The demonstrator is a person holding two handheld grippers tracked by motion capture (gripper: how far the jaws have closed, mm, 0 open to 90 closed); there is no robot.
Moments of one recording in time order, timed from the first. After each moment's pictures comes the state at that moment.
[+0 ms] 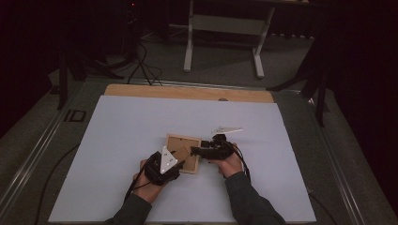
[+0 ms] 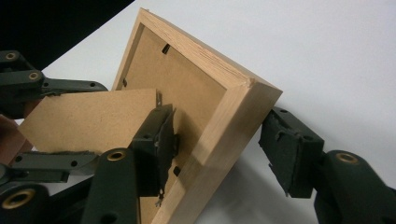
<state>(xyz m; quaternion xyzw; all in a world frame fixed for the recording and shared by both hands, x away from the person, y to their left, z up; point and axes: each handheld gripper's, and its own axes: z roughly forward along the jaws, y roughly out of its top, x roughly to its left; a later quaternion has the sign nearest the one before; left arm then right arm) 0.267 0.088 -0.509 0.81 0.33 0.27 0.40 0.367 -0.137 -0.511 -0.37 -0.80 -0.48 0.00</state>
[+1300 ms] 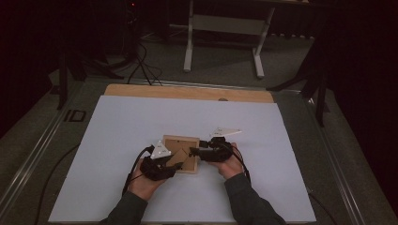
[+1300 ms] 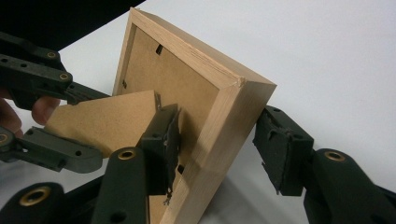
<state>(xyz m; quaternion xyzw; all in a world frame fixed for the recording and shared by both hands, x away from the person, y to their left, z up) 0.280 0.105 -0.498 0.82 0.37 0.12 0.41 0.355 -0.132 -0.499 -0.33 -0.81 -0.48 -0.04</state>
